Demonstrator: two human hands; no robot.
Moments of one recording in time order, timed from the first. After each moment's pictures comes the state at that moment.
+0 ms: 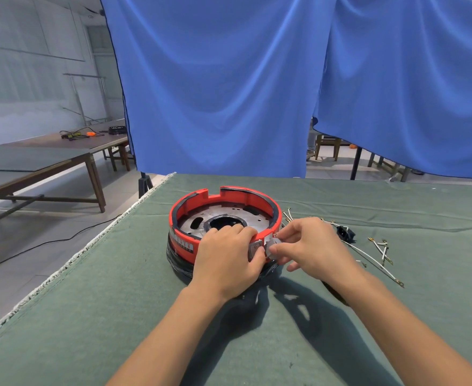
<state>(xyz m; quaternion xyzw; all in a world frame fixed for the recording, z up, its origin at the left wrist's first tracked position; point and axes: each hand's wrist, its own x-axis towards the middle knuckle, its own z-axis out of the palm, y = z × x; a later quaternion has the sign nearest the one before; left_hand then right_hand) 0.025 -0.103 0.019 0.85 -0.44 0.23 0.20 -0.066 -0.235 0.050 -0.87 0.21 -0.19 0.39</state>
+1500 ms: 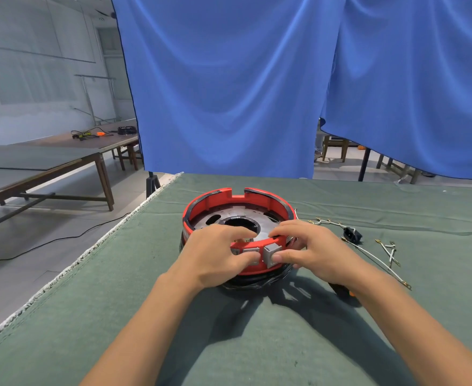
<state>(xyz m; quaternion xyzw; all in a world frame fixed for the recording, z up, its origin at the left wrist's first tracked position) 0.046 -0.074 0.035 0.85 -0.46 0.09 0.25 -0.065 -0.255 0.041 -0.93 0.04 -0.15 0.33</state>
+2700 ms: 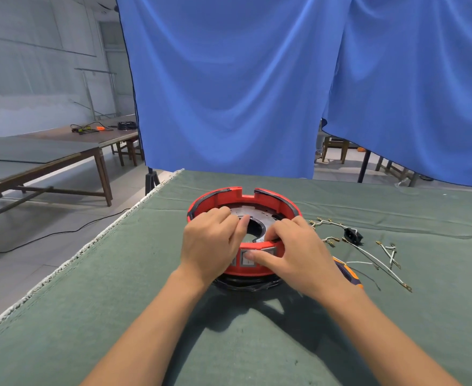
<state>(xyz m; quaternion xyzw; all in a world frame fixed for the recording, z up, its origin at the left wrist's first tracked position) 0.053 -0.085 0.025 0.71 -0.43 0.48 0.30 -0.054 -0.221 0.025 -0.94 0.06 -0.30 0.16</state>
